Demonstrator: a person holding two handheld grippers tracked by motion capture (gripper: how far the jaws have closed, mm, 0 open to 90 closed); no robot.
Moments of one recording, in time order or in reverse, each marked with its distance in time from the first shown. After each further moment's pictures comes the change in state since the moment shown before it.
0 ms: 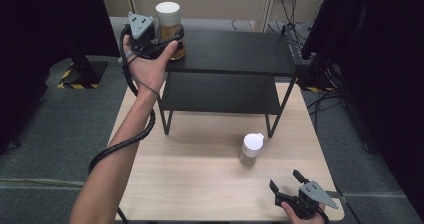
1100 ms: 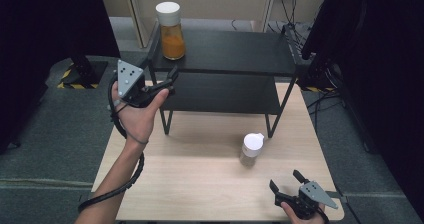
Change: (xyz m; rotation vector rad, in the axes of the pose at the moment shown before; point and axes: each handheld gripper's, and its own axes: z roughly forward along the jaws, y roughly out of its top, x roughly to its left) left arm 0.002 -0.068 -0.084 -0.056 -0.095 0.013; right arm 0.001 0.000 0.000 0.001 -0.006 -0.001
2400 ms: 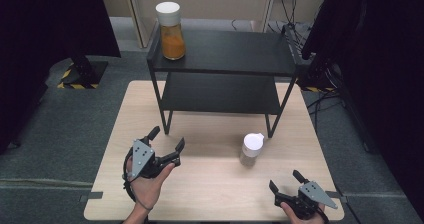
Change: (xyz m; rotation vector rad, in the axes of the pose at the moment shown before) left arm -0.025 -0.150 -0.084 0.075 -0.064 -0.027; right arm 0.000 0.000 0.000 0.003 0.003 -0.007
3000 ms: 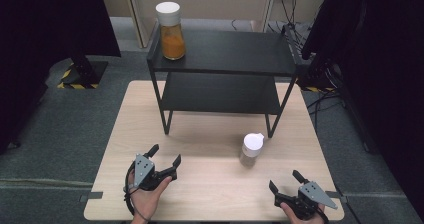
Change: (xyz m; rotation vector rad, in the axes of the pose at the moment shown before) left arm 0.013 -0.051 -0.015 0.112 0.010 -0.055; right arm 0.000 0.000 0.000 0.000 0.005 -0.010
